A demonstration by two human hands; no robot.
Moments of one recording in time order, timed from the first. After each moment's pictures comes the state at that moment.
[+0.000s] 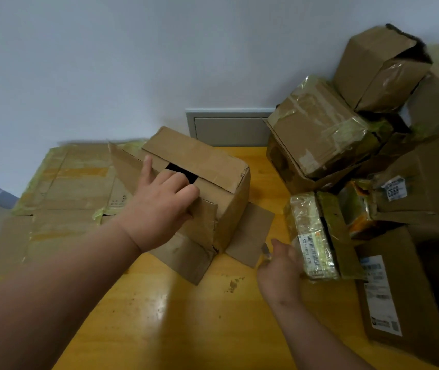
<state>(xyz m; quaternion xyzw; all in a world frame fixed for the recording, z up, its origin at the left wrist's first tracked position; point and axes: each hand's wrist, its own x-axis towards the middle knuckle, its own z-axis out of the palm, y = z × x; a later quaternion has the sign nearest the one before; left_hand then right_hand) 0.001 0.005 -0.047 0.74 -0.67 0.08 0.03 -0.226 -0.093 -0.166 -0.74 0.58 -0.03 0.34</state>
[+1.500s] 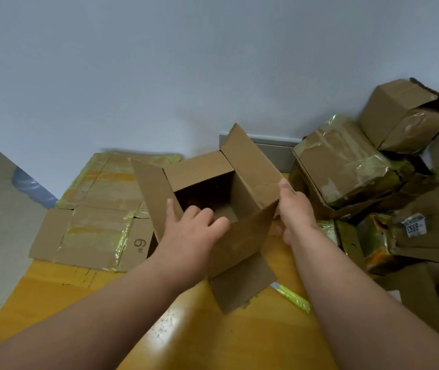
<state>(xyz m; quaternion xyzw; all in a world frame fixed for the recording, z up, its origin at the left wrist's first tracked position) -0.046 0.041 -0.051 0.83 -0.55 0.00 0.04 -0.127 -0.159 -0.055 -0.51 0.59 -0.16 0.60</state>
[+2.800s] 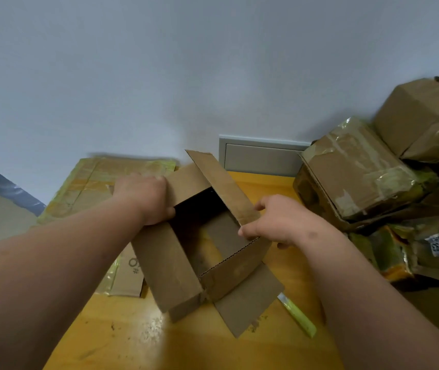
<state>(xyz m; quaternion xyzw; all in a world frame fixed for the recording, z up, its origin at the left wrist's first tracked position) 0.127 -0.004 -0.052 0.89 -0.40 -0.06 -0.20 -0.087 -0.155 -0.016 -0.82 0.40 0.16 0.37</state>
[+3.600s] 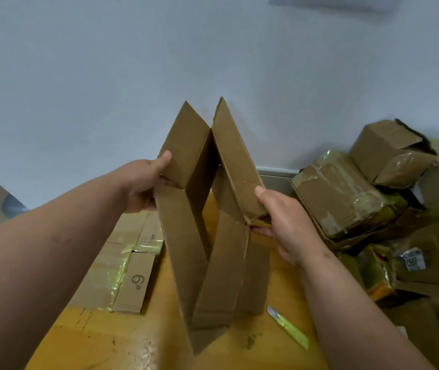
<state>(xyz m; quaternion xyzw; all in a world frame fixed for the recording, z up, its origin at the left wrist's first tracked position) 0.114 0.005 0.048 0.76 -0.10 -0.40 0.50 -0.111 -0.131 0.025 -0.66 0.35 -0.15 0.64</state>
